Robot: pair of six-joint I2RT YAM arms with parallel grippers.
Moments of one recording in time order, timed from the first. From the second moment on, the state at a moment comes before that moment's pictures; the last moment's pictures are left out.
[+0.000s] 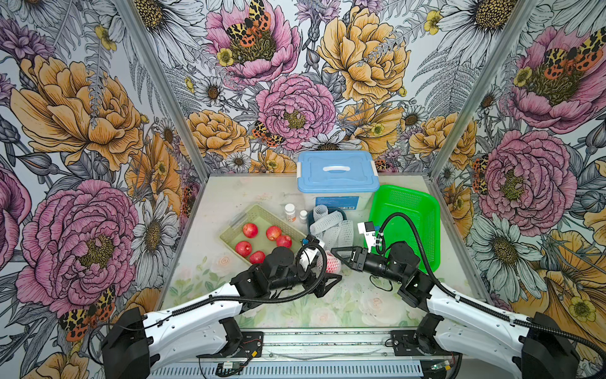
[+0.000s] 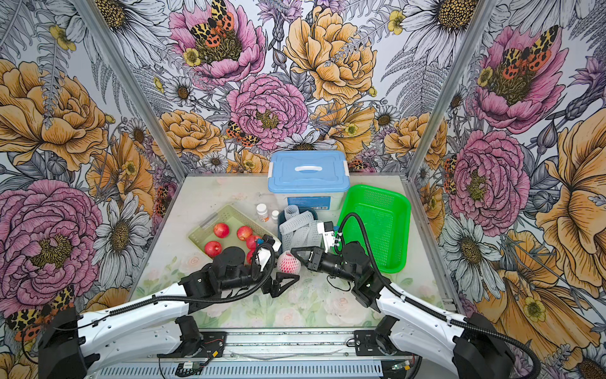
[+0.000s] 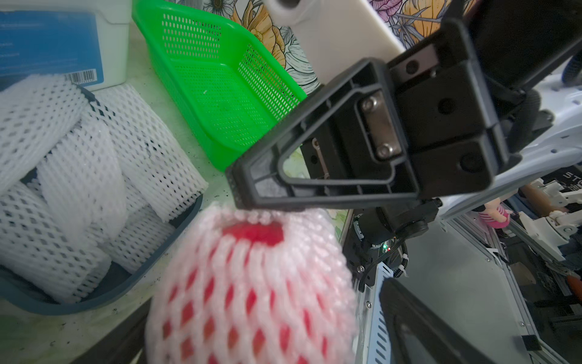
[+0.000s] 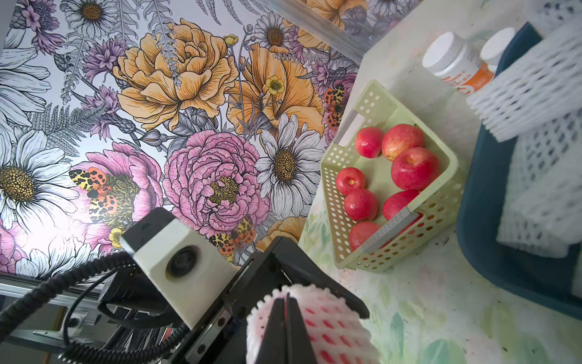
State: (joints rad) left arm -0.97 0.99 0.57 0.03 0.25 -0.39; right arm 0.75 0.97 0.43 0.47 -0.44 1.13
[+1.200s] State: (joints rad) left arm -0.91 1.01 0.57 0.02 0.37 -0.37; right arm 0.87 0.97 0.50 0.31 -0.31 0.87
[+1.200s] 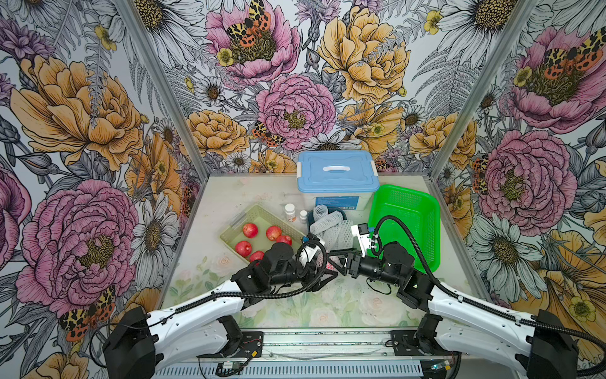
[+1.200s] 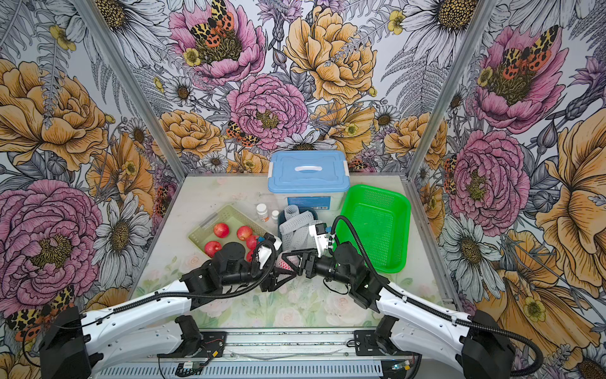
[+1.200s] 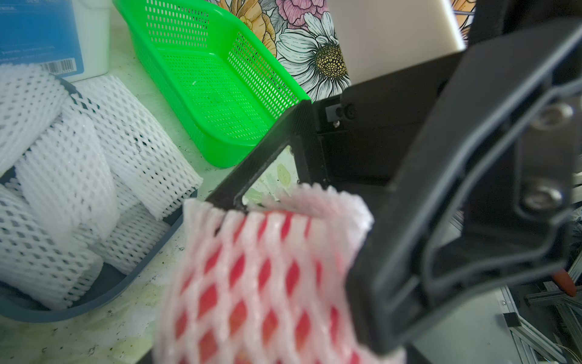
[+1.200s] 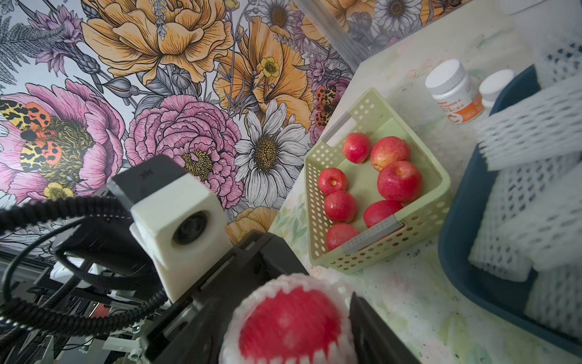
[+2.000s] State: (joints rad) left arm -0.90 1.01 0.59 0.00 0.36 -0.36; right arm 0.86 1.00 0.50 0.33 -0.28 0.91
